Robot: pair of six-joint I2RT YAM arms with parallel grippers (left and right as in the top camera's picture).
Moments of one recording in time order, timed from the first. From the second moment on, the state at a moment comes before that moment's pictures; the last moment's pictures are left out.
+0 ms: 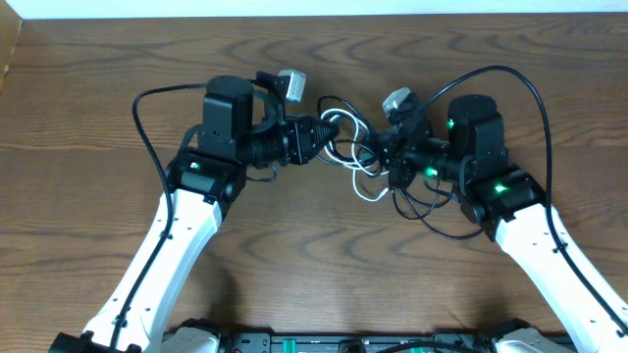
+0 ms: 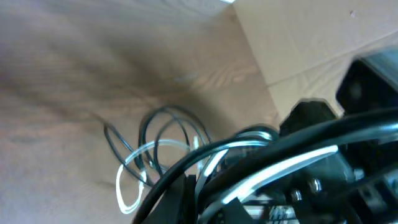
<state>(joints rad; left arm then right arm) -0.29 1.35 1.08 -0.32 0.76 -0.48 0.37 1.30 0.96 -0.20 -0.59 0.01</state>
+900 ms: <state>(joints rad) -0.14 1.35 1.08 -0.48 0.42 -0.40 0.18 1.31 0.96 -0.42 0.36 0.45</state>
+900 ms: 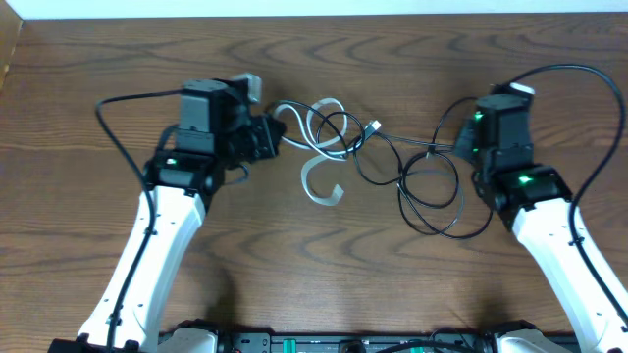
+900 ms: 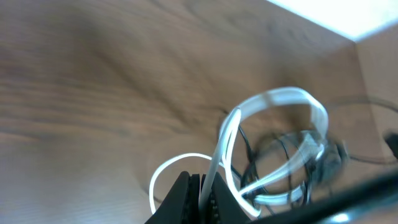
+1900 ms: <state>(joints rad) -0.28 1.37 1.08 -0.52 0.79 -0.16 0.00 1.31 0.96 -0.30 -0.62 0.12</state>
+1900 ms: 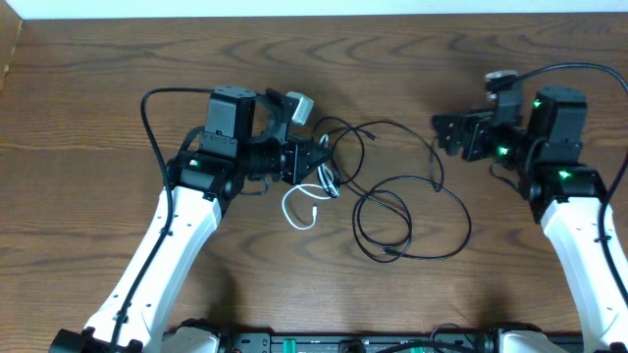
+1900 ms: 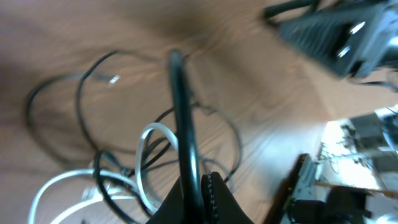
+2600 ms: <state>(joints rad) -0.28 1.37 1.08 -0.24 0.95 -0.25 0.35 1.32 0.96 -0.33 -0.82 0.01</state>
